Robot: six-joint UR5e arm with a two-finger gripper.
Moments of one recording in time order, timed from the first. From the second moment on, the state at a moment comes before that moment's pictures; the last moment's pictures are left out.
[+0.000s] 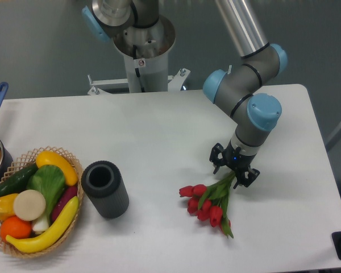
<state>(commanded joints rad) 2.71 -2.08 -1.75 -0.85 1.34 1.38</state>
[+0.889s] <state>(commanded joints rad) 2.71 -2.09 -1.72 -0.85 1.34 1.37</state>
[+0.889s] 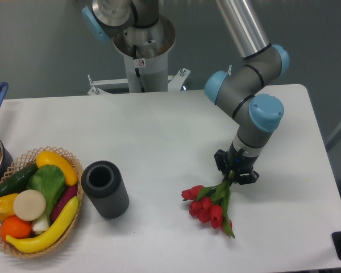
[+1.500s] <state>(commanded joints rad) 2.74 -1.97 -1.64 -0.85 1.09 1.31</state>
